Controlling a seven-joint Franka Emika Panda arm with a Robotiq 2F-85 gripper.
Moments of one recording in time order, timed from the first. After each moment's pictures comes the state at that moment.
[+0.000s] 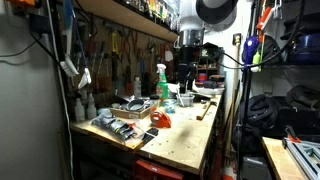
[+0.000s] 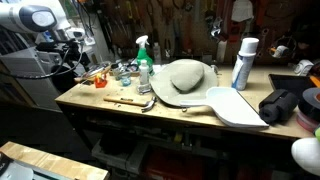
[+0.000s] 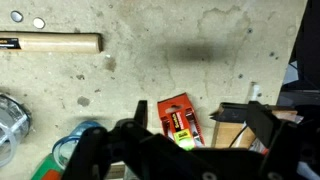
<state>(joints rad) 0.01 -0.27 -0.01 -2.48 0.03 2.30 -0.03</state>
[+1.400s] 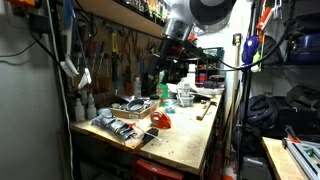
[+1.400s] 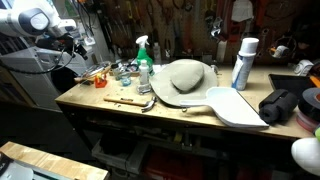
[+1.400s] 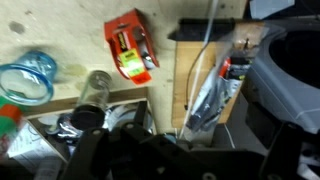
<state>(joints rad) 0.05 -0.19 0.10 -2.44 0.04 2.67 0.18</state>
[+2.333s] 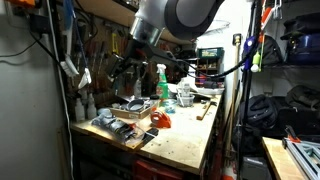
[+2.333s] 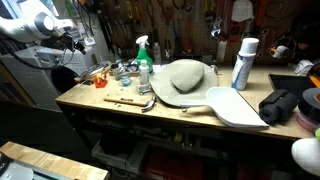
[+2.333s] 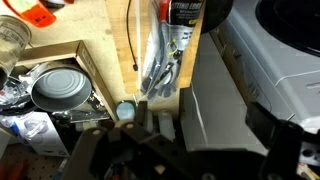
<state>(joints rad) 0.04 0.05 0.22 -2.21 -0.23 2.81 0.51</state>
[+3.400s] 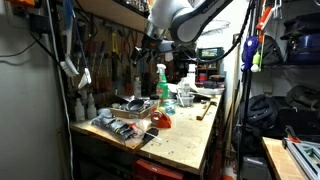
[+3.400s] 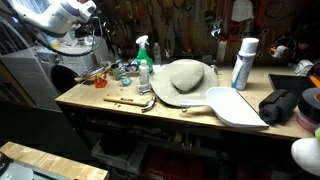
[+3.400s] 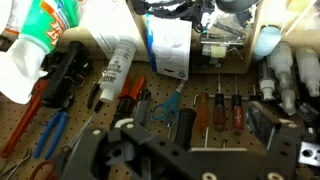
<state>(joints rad) -0.03 0.09 -0.03 -2.03 -0.71 2.79 0.63</state>
